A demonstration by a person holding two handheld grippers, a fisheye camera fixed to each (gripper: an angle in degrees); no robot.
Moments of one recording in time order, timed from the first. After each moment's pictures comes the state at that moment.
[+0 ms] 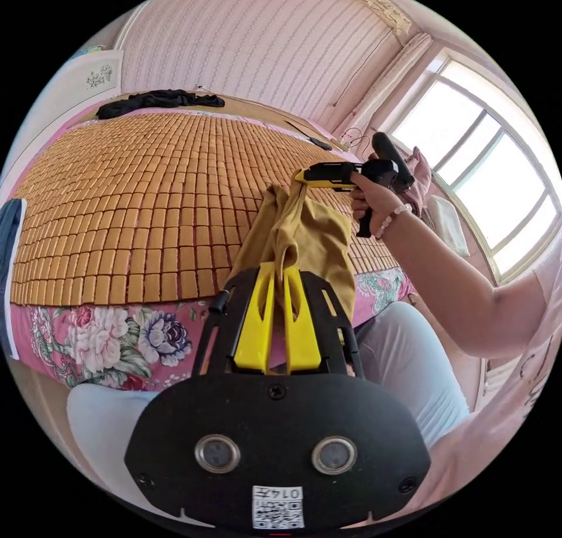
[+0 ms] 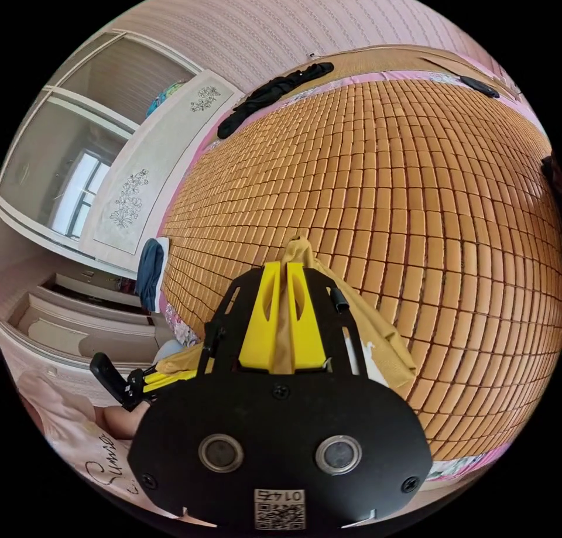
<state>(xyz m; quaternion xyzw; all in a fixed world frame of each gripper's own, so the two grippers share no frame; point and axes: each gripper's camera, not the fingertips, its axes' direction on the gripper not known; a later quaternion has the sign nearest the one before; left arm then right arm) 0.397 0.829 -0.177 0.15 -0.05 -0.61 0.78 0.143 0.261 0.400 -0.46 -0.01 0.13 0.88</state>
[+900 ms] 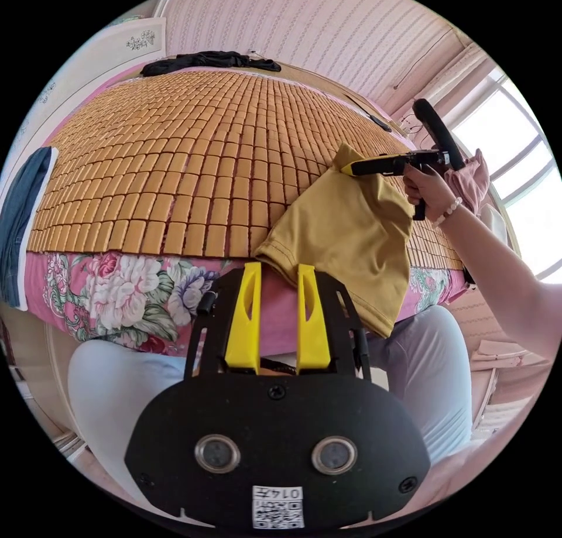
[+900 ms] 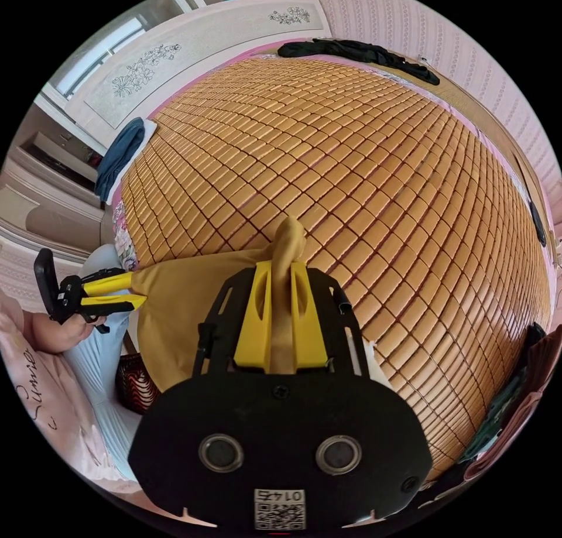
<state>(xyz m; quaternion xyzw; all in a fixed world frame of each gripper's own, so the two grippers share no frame) 0.365 0.837 -0.211 0.05 -0.07 -0.67 0.74 0.019 0.435 0.489 -0.57 -0.04 -0.15 0.81</state>
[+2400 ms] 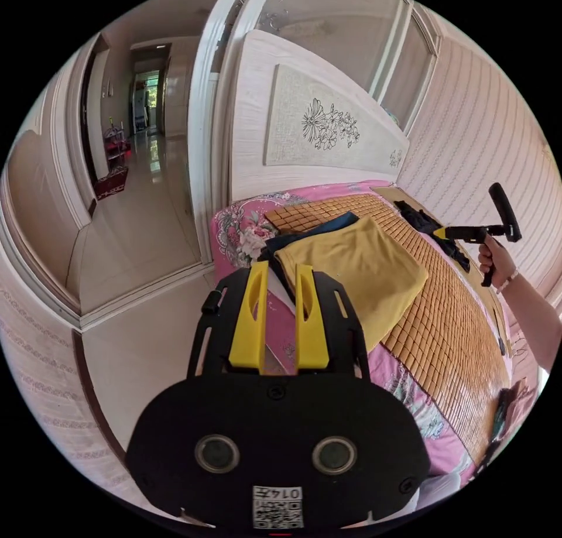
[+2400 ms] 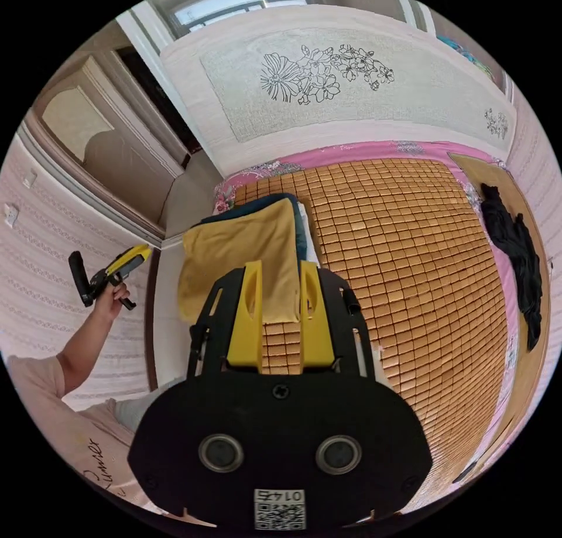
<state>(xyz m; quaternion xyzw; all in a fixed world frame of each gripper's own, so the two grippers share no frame) 0.543 1.213 -0.558 0.09 -0.41 -0.83 0.37 -0.628 0.585 0.723 -0.53 -0.25 -0.34 0.73</state>
